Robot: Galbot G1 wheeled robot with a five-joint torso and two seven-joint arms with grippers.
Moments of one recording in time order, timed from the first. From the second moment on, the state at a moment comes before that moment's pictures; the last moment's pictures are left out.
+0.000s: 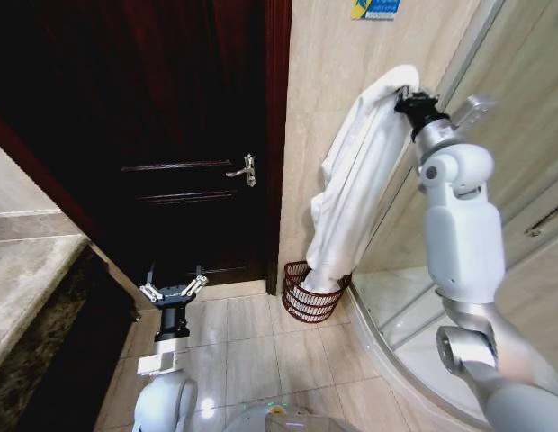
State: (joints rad) left arm 1.71 -1.61 -0.61 -2.26 0.02 -0.37 -0.14; right arm -0.25 1.12 0.40 1.62 0.56 -0.36 0.04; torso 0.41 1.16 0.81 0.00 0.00
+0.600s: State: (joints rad) left arm 1.74 -1.61 -0.60 -2.28 0.05 -0.39 -0.14; right arm -0.25 1.15 0.31 1.49 0.52 -0.32 0.03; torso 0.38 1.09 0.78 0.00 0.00
